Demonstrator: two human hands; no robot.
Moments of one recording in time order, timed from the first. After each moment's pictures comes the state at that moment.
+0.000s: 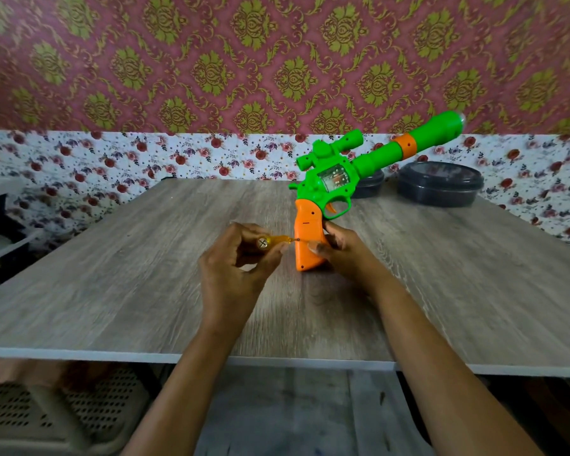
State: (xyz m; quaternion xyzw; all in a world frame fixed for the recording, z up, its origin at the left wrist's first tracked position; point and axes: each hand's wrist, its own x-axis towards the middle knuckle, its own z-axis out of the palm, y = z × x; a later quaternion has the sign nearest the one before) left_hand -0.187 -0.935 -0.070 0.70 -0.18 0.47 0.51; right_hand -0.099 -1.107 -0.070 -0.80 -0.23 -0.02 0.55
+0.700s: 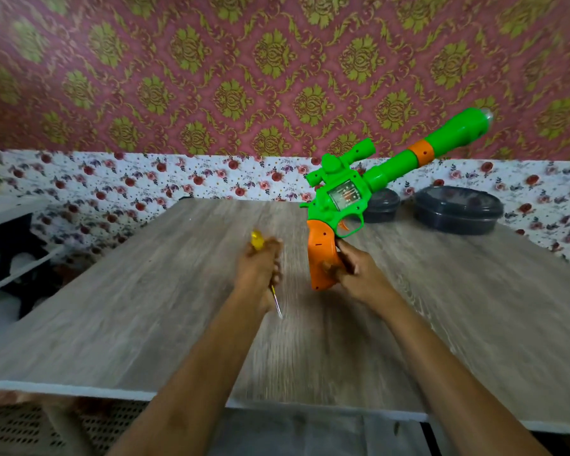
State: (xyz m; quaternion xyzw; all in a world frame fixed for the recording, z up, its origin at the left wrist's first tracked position) left_hand -0.114 -0.930 -0.037 0.55 0.16 0.12 0.81; right_hand -0.086 -1.090 -0.059 -0.81 -0.23 -0.09 0.53
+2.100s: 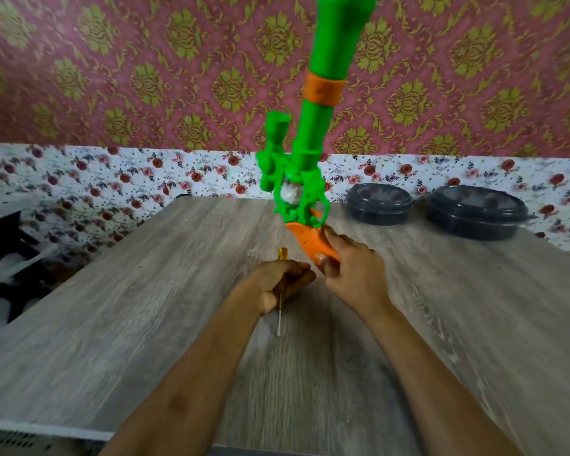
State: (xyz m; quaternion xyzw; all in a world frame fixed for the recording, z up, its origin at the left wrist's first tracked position) left_hand -0.061 -0.925 -0.056 0.50 0.14 -0.10 0.85; right_hand -0.066 -1.064 -0.044 -0.92 -0.18 -0.31 0.16
